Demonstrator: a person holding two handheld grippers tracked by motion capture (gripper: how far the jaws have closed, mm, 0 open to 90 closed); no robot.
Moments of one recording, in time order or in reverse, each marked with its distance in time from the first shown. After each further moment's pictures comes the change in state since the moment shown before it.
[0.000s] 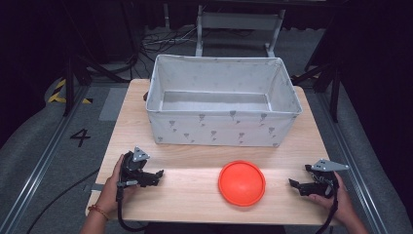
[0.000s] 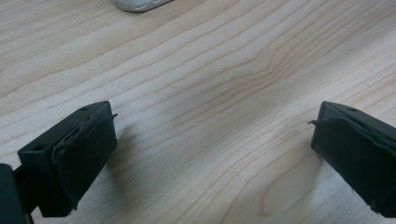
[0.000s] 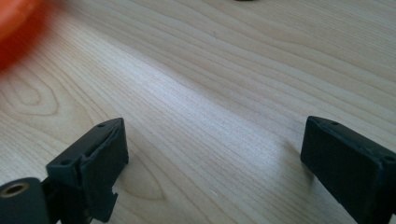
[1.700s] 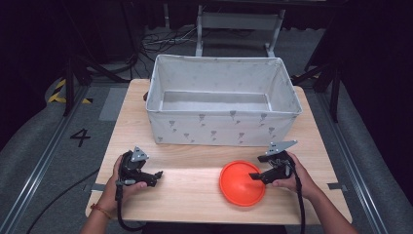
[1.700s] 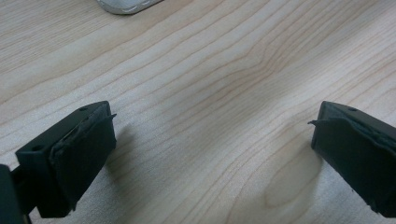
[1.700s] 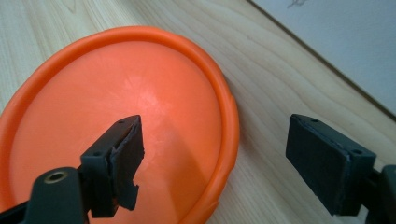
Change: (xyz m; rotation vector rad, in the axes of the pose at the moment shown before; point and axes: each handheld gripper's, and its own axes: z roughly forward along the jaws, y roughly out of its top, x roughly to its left) left arm 0.005 -0.001 -0.001 0.003 -0.035 0.042; right arm 0.074 0.100 0.060 0.107 0.353 -0.190
